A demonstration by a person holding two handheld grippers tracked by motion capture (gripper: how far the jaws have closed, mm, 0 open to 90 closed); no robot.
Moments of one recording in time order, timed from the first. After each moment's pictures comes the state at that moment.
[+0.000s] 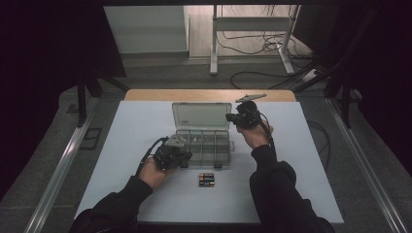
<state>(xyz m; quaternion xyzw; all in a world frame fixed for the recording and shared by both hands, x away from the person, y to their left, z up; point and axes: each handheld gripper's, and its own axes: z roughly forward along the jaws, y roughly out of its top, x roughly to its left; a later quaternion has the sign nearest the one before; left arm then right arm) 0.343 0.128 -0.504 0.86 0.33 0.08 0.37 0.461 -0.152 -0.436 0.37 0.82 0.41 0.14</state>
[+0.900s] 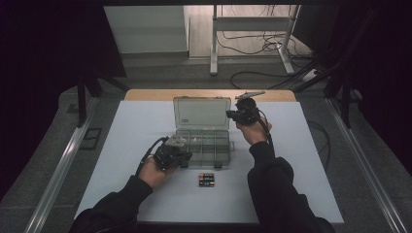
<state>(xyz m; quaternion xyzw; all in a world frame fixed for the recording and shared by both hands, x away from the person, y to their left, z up) 0.344 0.128 -0.504 0.86 0.33 0.08 0.37 0.478 -0.151 -0.441 0.39 0.82 0.40 0.15</state>
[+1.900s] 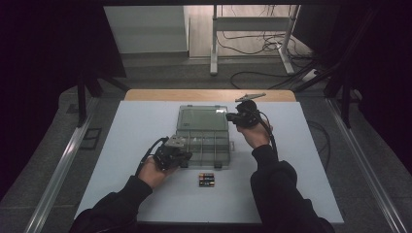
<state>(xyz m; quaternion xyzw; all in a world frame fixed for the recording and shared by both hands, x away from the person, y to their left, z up) 0.343 0.128 -0.505 0.86 0.33 0.09 0.37 0.464 -0.152 -0.437 0.37 0.83 0.40 0.14</state>
